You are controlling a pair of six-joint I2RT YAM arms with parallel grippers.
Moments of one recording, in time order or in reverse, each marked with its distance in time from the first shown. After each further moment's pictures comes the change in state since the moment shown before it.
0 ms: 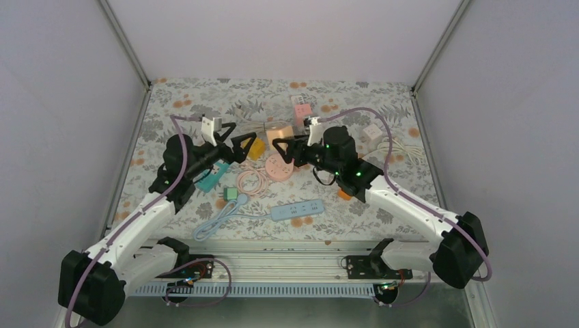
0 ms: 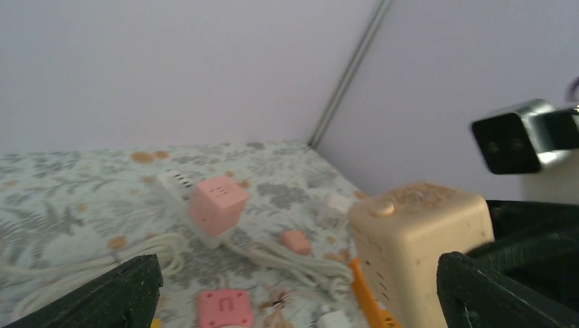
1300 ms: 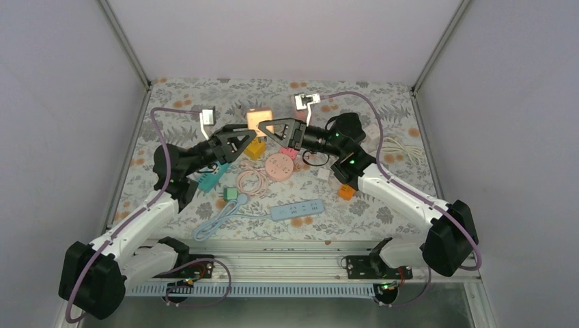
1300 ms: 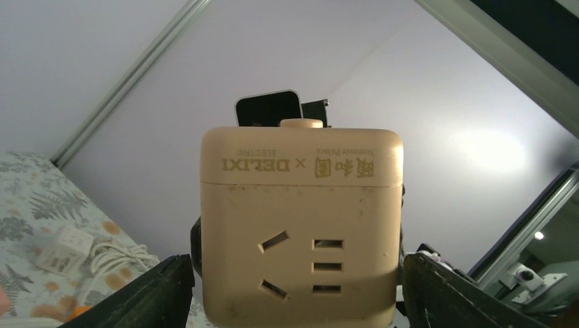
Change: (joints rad) left arm -0.032 0.028 -0.022 0.581 0.378 -0.735; right arm -0.031 0.103 0.117 0.544 -0.524 0.518
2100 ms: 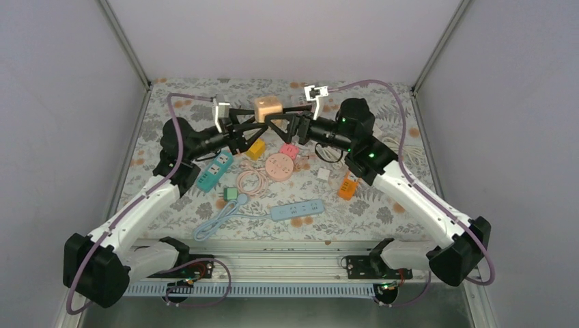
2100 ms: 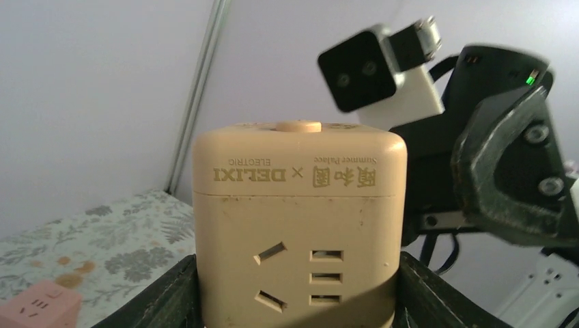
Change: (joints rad) left arm -0.001 0.076 0.202 -0.337 -0.003 0.548; right arm -0.022 -0.069 0.178 -0.494 0.182 -0.369
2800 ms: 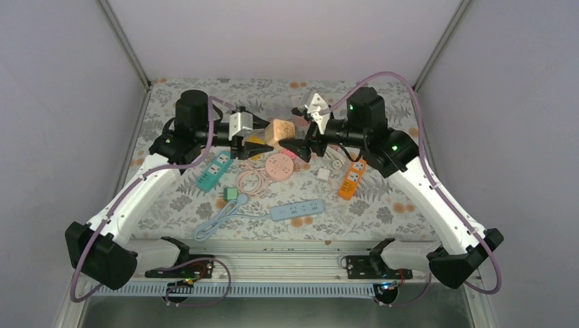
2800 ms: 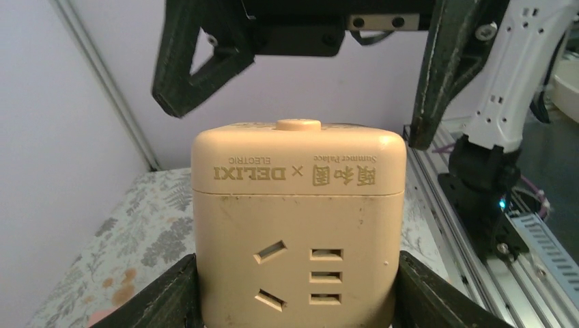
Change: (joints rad) left arm 0.001 0.136 0.332 -0.739 0.288 0.994; right arm -0.045 -0.027 0.254 -0.628 -0.025 -0.924
